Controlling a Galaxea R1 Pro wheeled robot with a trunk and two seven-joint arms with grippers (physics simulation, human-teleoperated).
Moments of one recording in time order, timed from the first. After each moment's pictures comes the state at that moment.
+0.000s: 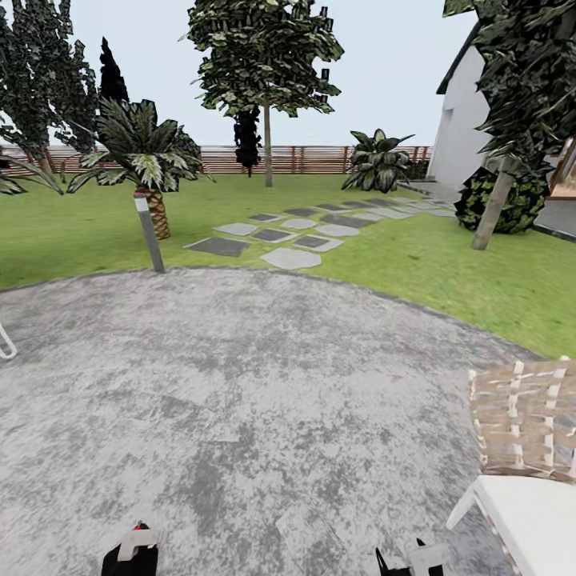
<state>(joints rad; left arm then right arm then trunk) -0.32 0.14 0.04 -0.31 0.04 -0.34 -0.05 -0.25 -0.04 -0.07 -0.29 0.19 -0.59 0.04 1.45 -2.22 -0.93</state>
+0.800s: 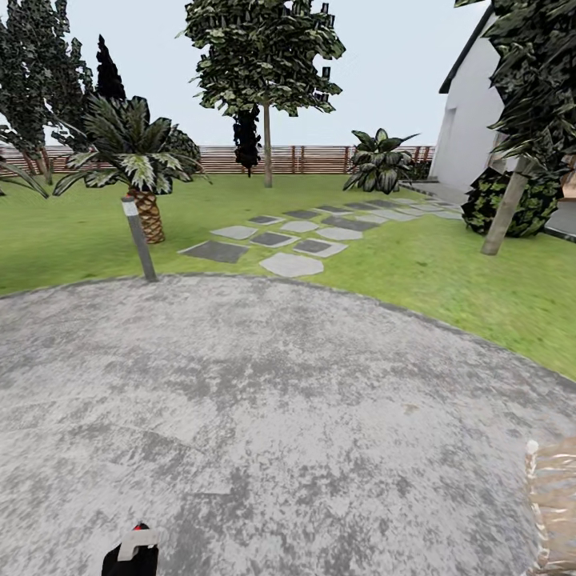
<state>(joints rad) -0.31 0.13 0.04 -0.31 0.04 -0.34 -0.05 -0.25 -0.01 -0.07 -0.14 0.19 -0.59 0.04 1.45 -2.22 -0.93</state>
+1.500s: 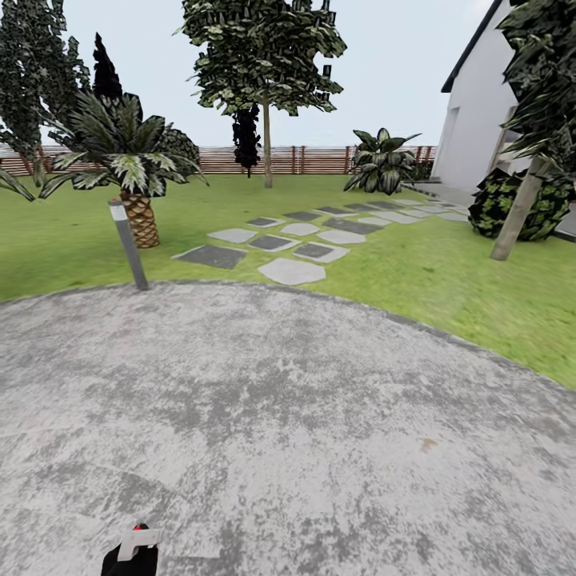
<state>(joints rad) -0.31 0.14 0.04 -0.31 0.04 -0.34 -0.05 -0.25 -0.01 -0.07 -0.08 0.19 -0.59 0.04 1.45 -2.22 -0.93</state>
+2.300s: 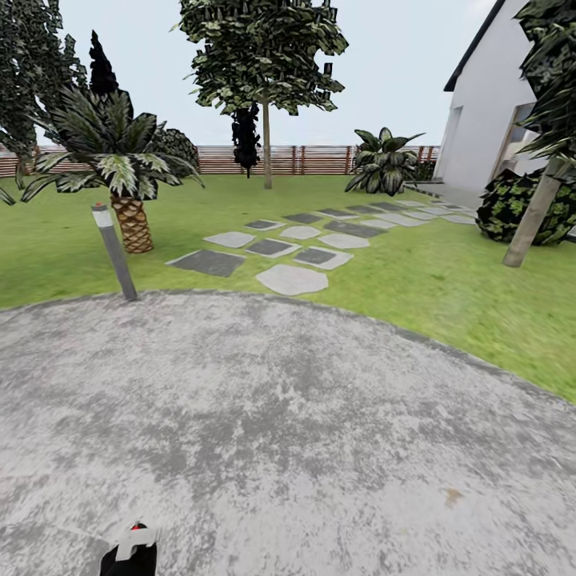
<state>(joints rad) -0.31 0.13 0.06 -0.31 0.06 -0.34 -0.05 -0.25 -0.01 -0.07 -0.08 0.19 -0.59 0.04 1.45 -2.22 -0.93</state>
